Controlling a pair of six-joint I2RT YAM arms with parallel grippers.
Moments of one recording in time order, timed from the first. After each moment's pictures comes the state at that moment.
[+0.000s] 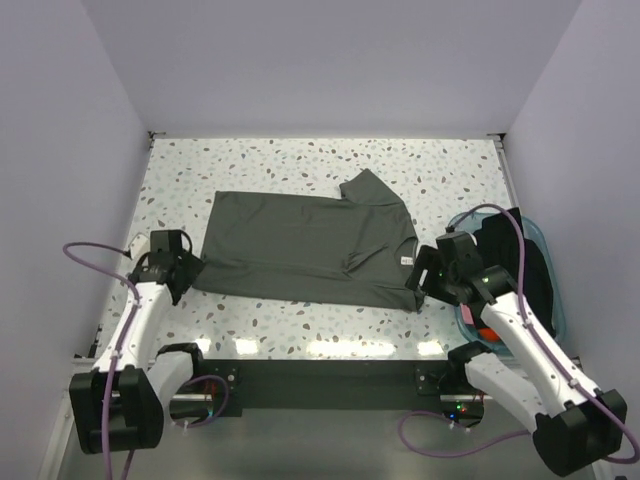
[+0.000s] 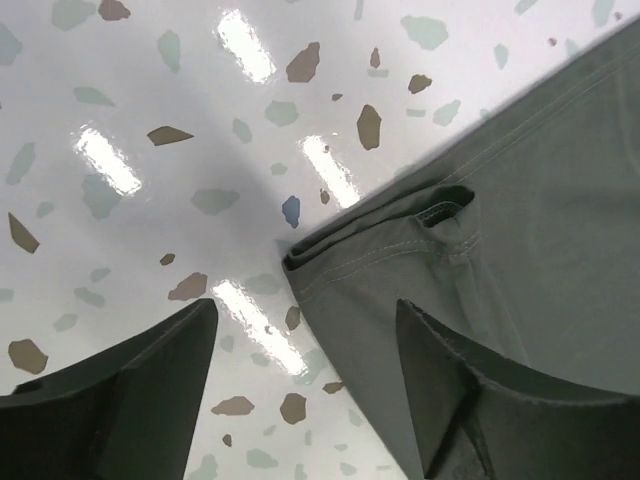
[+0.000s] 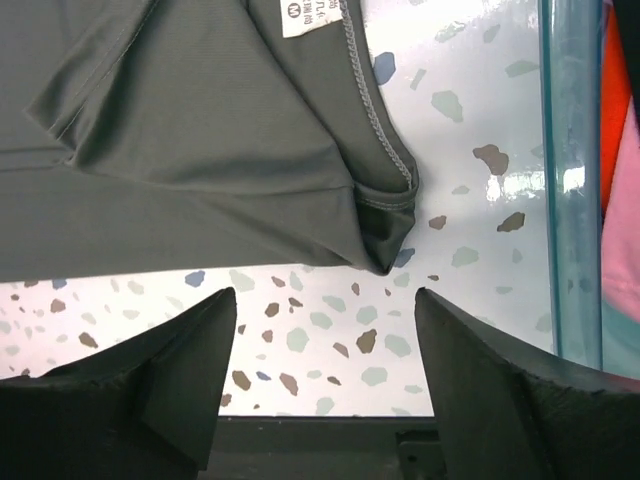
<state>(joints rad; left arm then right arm) 0.10 0.99 0.57 -0.62 -0.29 -0.88 0.35 0.87 0.69 -0.83 0.09 0.68</state>
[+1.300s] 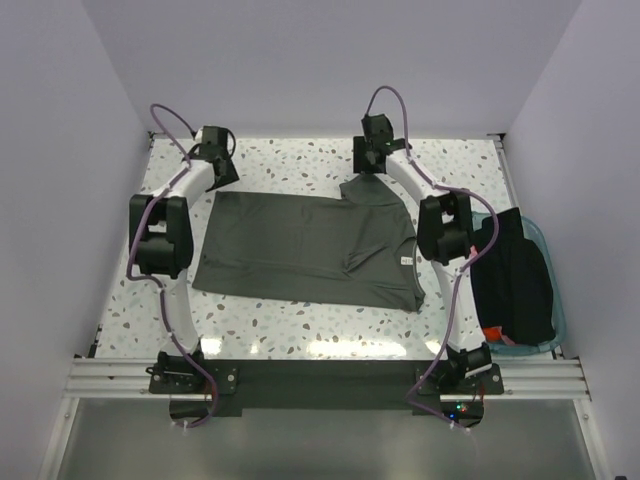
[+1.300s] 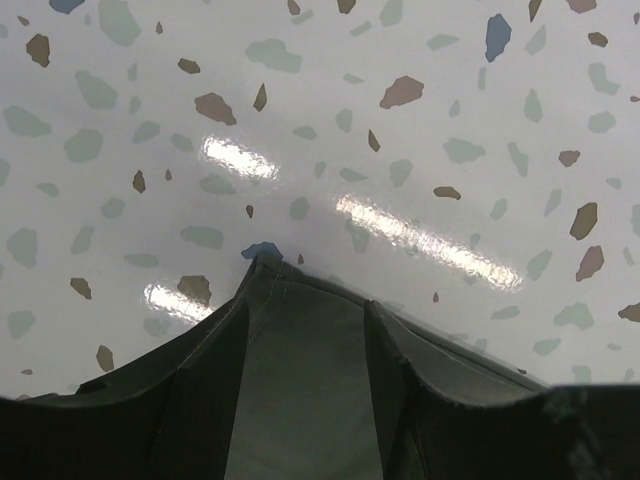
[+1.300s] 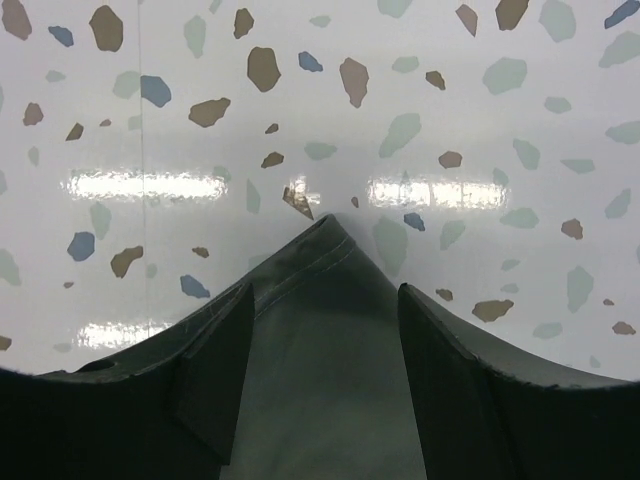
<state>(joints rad) -0.07 2.11 1.64 -0.41 -0.30 -0.42 0.33 2.44 2.17 -0.55 0.20 0.24</state>
